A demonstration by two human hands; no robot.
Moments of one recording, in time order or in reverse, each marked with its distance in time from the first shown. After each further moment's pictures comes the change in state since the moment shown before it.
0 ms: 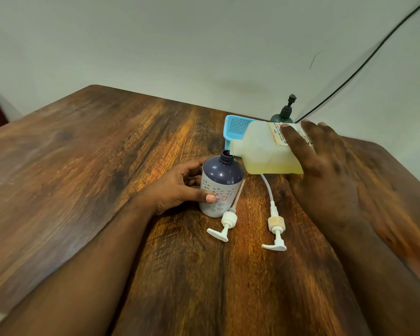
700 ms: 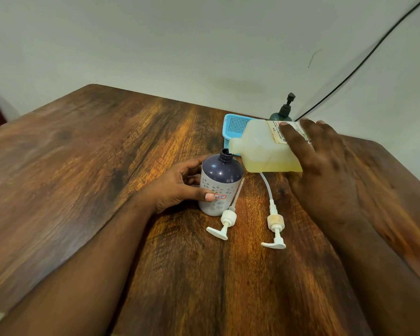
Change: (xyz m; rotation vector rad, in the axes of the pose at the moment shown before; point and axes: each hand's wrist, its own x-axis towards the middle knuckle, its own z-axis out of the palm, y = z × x) left_hand 0.001 0.000 0.001 -0.013 -0.006 0.009; right_hand 0.002 0.001 -0.002 -0.009 -0.041 0.009
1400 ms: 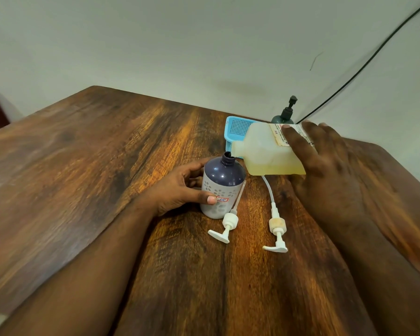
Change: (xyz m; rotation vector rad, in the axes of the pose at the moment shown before) left_hand -0.002 0.002 0.000 0.035 0.028 -0.028; right_hand 0.000 -0.006 -0.012 0.002 -0.065 0.011
